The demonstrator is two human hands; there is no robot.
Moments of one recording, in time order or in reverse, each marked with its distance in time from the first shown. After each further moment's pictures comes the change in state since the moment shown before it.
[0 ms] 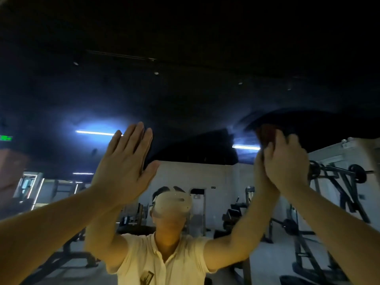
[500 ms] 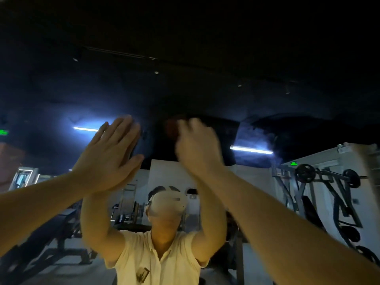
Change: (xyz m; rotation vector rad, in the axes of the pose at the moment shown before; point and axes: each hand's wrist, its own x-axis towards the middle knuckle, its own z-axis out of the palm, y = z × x) left_hand 0.006 -0.037 -0.015 -0.049 -0.026 0.063; right_hand -0.005 -0.169 0.009 0.120 -0.112 -0.556
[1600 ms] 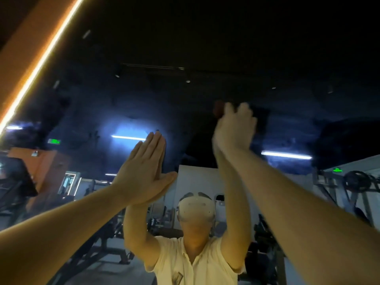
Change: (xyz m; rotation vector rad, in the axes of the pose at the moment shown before) left_hand -0.050 -0.078 -0.012 0.013 -0.155 -0.090; right_hand 0.087 -0.073 0.017 0.055 0.132 0.490
